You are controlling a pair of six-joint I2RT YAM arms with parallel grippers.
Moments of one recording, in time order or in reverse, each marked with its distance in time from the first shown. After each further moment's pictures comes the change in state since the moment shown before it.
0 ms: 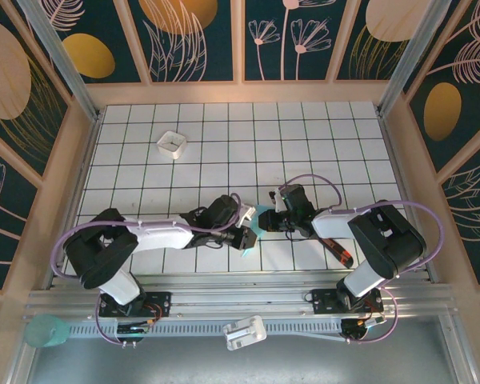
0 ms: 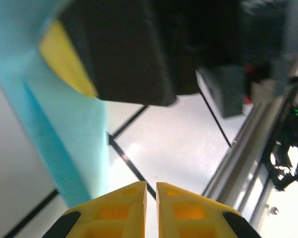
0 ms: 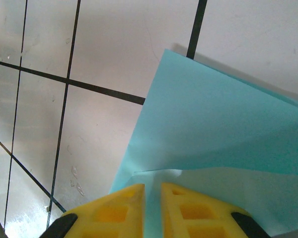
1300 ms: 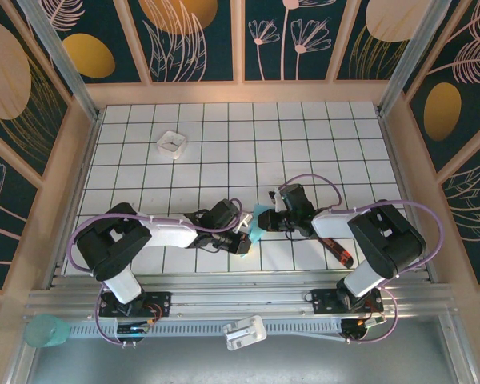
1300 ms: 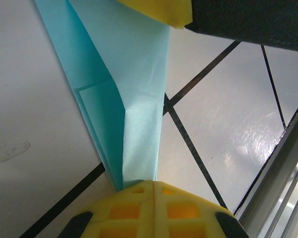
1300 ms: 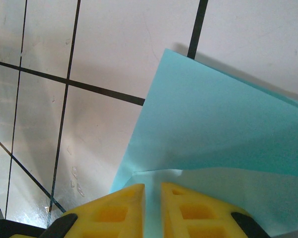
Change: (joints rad) left arm 0.031 0.095 -0.004 -0.060 0.004 0.019; right arm 0.000 0.002 0.006 -0.007 0.000 0.000
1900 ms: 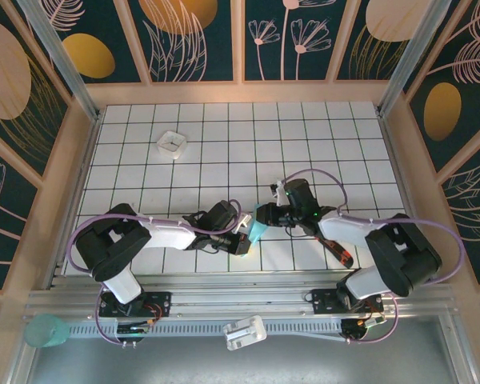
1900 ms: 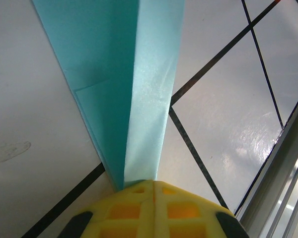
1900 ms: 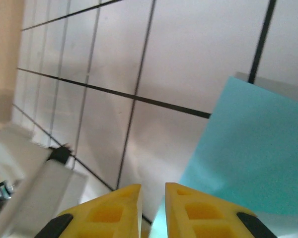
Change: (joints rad) left arm 0.000 -0.005 -0.036 0.058 0.001 0.003; right arm 0.001 -0.168 0.002 -0.029 -0.070 0.104
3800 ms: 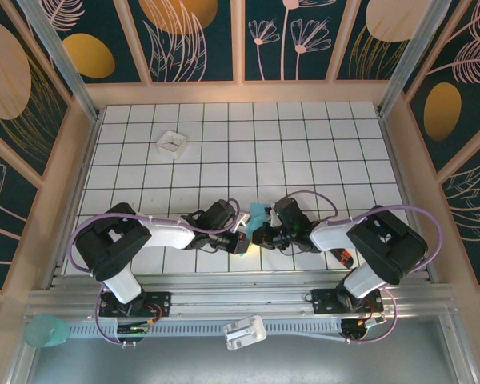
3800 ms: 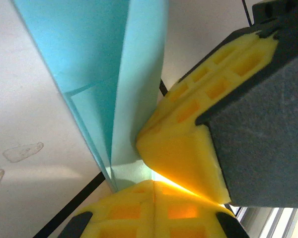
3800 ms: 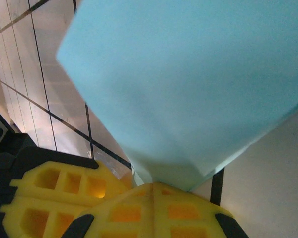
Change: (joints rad) left arm 0.015 0.004 -0.010 0.016 0.020 0.012; right arm 0.127 0.135 -0.100 0.118 -0.026 0.248
